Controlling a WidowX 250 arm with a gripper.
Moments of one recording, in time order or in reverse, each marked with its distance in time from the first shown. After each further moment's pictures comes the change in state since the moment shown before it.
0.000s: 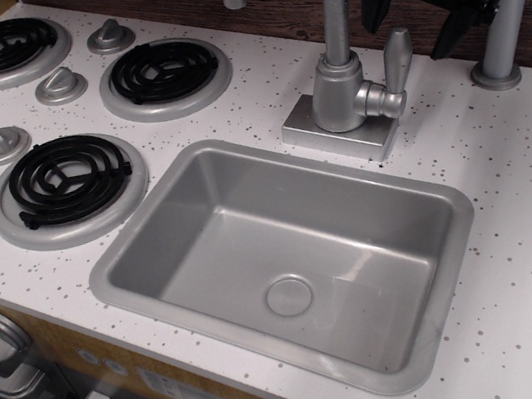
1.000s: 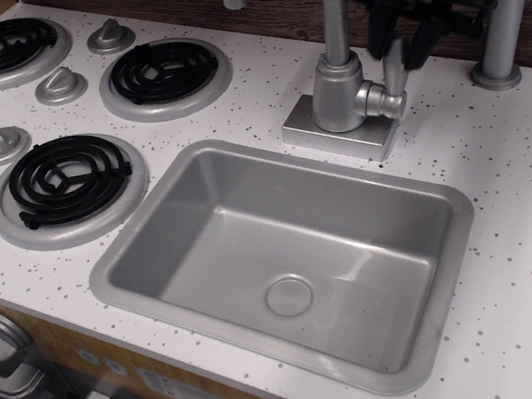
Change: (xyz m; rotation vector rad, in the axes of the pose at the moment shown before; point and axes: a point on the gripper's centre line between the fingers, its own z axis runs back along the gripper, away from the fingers) arm -0.021 -0.001 -0.014 -0.025 0.123 0.084
